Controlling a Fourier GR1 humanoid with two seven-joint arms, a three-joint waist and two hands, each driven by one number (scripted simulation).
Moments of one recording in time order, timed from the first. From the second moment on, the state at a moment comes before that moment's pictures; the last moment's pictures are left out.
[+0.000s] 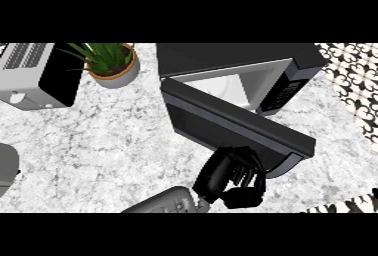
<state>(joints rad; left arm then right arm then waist) -0.63 0.01 -1.05 -1.15 0.33 0.63 -0.17 0.57 -0.49 -0.13 -2.01 -0.61 0.61 -0.43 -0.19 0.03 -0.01</state>
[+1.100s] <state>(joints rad) -0.92 0.00 -0.89 -0.88 0.67 0.67 -0.28 0.54 -0.57 -0.18 -2.09 -0.73 0.58 -0.33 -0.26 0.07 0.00</state>
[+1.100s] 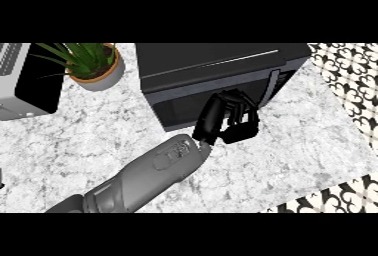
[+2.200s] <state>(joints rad) -0.93 0.00 -0.88 -0.85 0.85 0.68 -0.45 0.50 -0.64 -0.20 -2.12 -0.84 0.63 -0.31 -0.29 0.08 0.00</state>
